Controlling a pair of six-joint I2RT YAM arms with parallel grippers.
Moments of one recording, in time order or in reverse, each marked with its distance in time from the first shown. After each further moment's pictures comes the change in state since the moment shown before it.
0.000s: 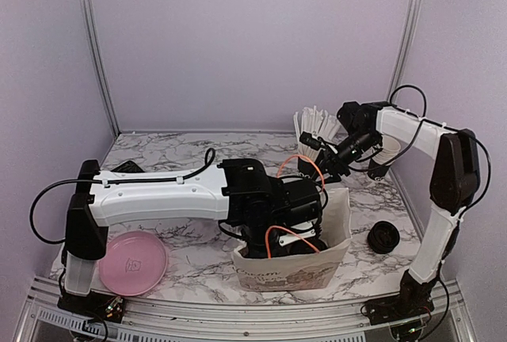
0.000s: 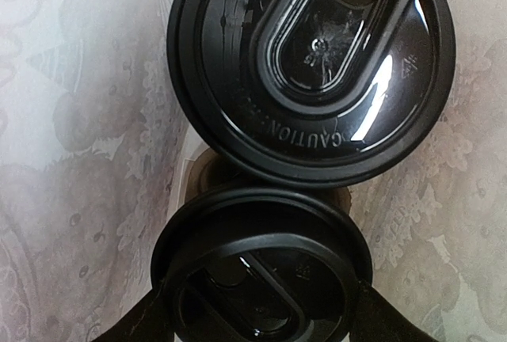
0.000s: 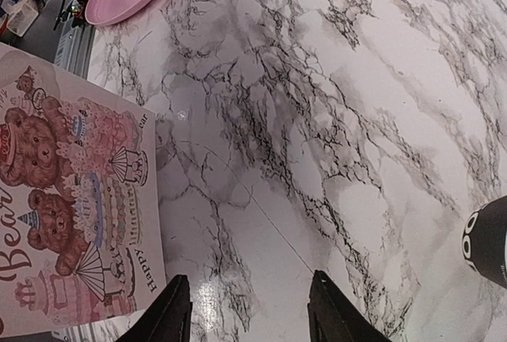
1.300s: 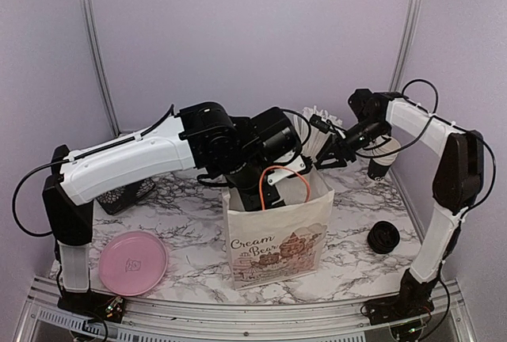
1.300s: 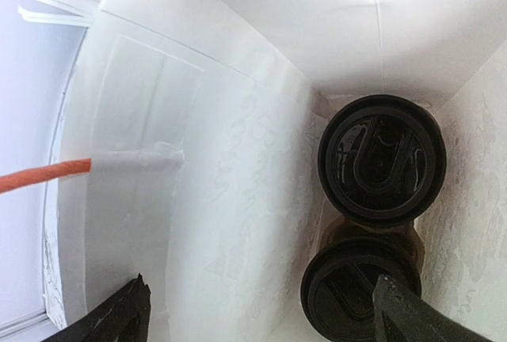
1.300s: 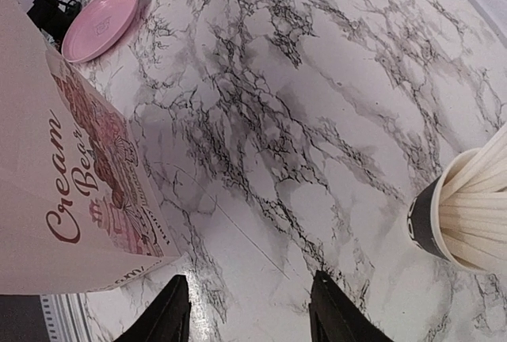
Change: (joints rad) left arm 0.131 -0.107 0.117 0.042 -0.157 0.102; right arm -0.068 -0.011 0.094 -0.001 0.000 0.076
